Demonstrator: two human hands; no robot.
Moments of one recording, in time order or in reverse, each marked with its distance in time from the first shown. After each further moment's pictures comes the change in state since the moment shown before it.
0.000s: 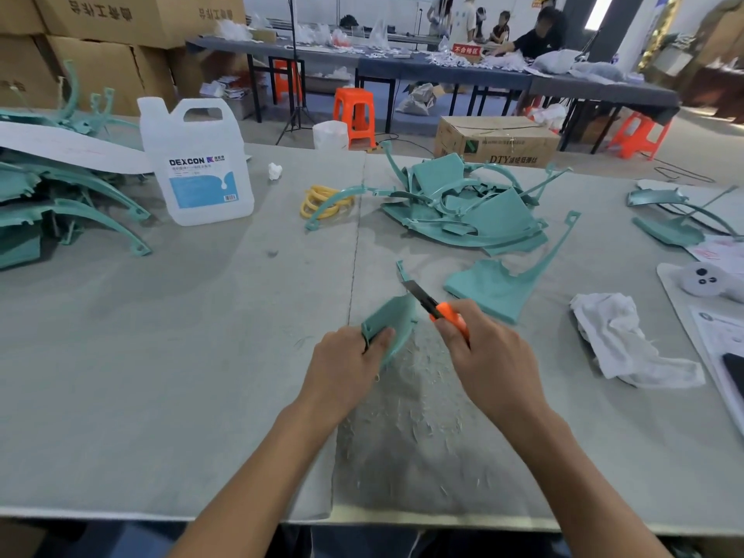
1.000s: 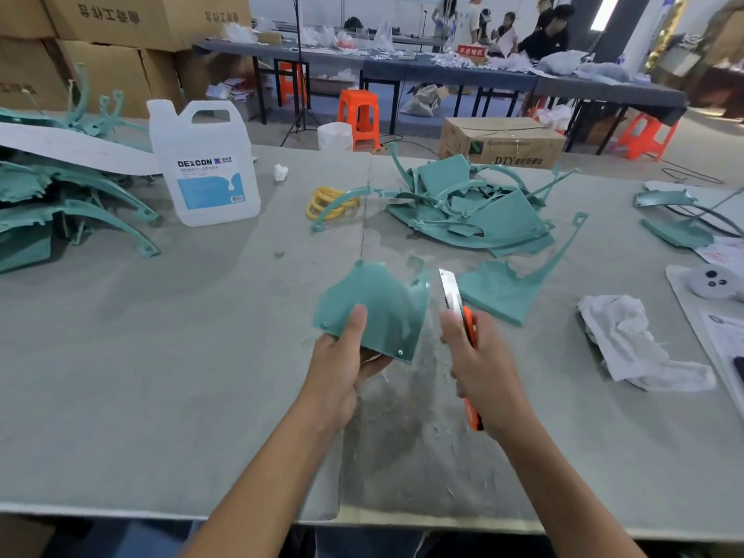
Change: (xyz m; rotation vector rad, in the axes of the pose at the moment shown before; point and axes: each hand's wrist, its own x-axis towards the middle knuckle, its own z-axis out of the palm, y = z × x) left_hand -0.004 0.011 -0.005 -1.302 0.012 -0.452; right_hand 0.001 0.004 0.032 0.645 -0.007 0.311
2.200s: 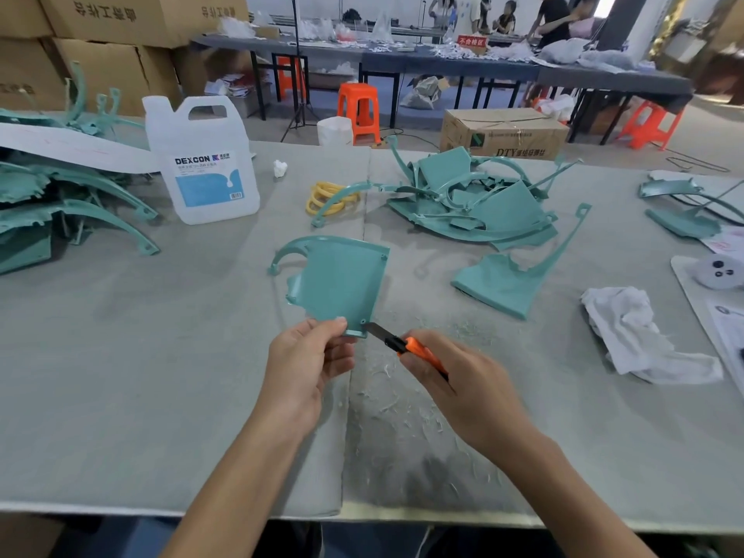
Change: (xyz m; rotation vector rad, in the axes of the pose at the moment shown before) left_hand -0.025 0.035 -0.021 0.082 0.177 0.035; right_hand -0.025 -0.001 -0.001 -0.507 -0.184 -0.549
